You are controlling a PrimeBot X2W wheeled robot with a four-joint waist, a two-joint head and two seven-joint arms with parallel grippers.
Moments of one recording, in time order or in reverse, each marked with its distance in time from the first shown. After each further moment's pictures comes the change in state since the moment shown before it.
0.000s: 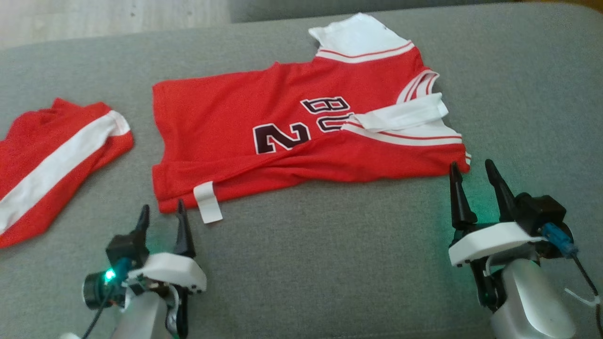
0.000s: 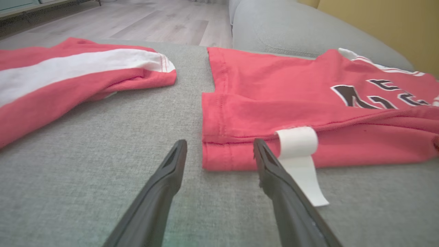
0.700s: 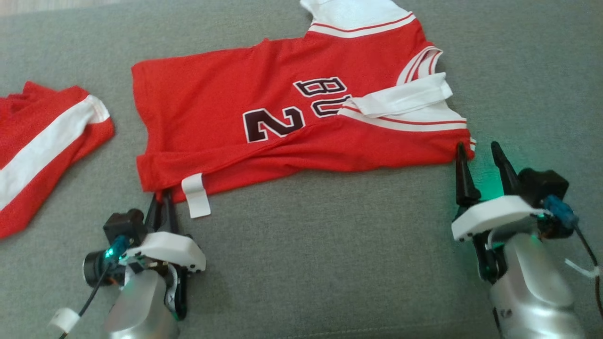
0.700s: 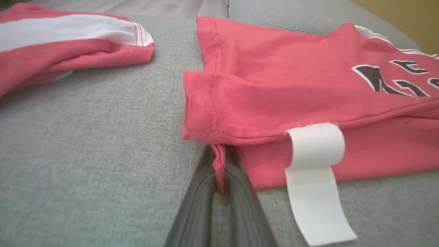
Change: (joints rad) left arm -0.143 0.009 -0.048 0.170 -0.066 -0.049 -0.028; right arm -0.137 0.000 -0.045 0.149 -0.013 0.000 0.000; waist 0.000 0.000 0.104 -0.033
